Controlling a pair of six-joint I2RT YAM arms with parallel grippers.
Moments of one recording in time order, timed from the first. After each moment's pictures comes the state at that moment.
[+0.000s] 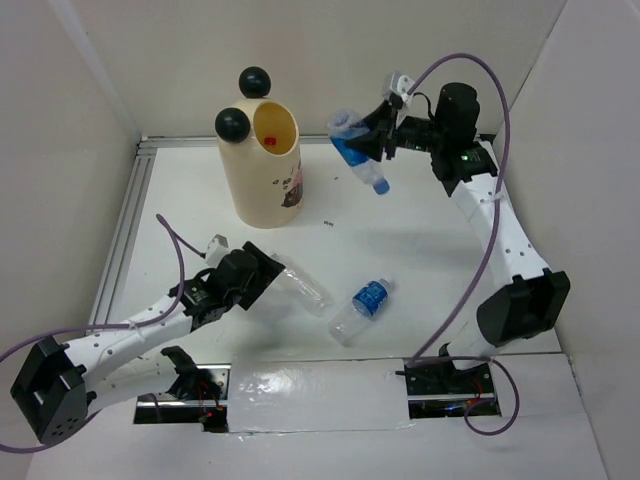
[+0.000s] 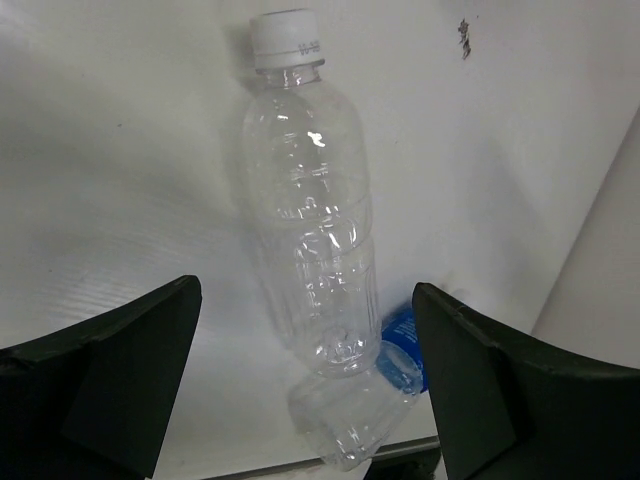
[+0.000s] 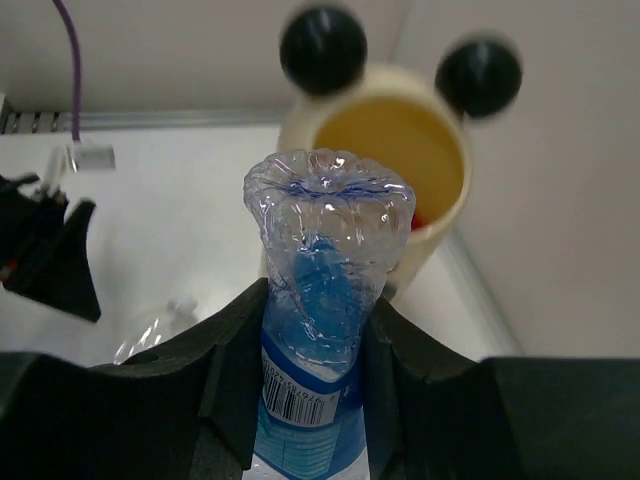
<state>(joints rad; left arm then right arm) -0.75 0.99 0.57 -0.35 -0.34 -1.42 0.20 1.56 1.62 -0.21 -1.04 -0.31</state>
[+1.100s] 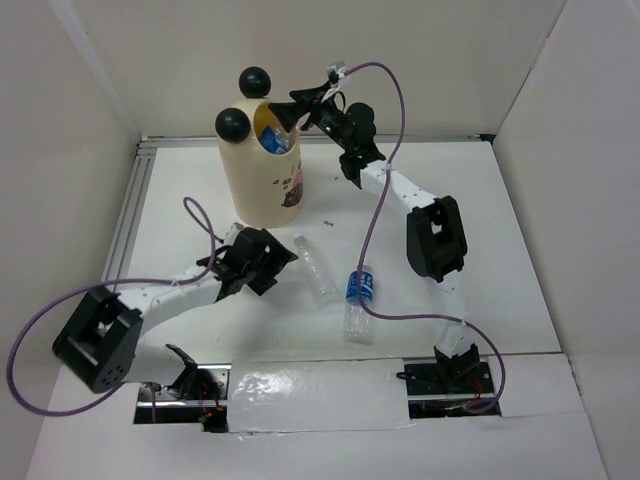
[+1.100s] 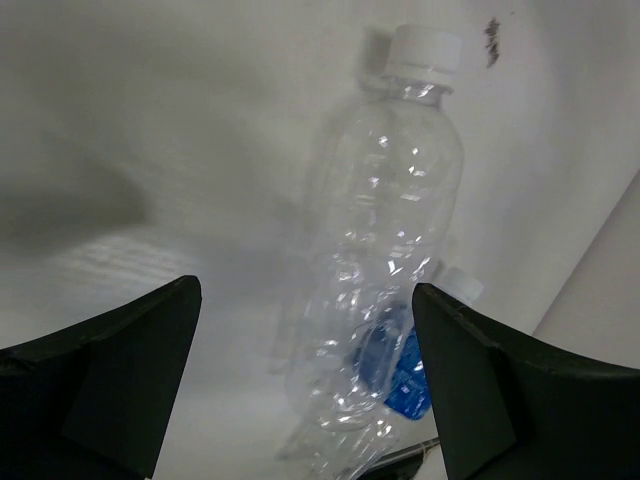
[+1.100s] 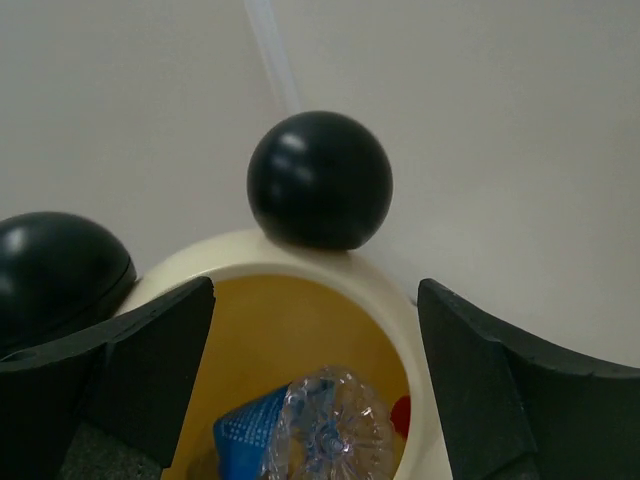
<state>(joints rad) -0.60 1.29 0.63 -0.15 -0.13 -1.38 0.47 2.23 1.95 0.71 -0.40 0.42</state>
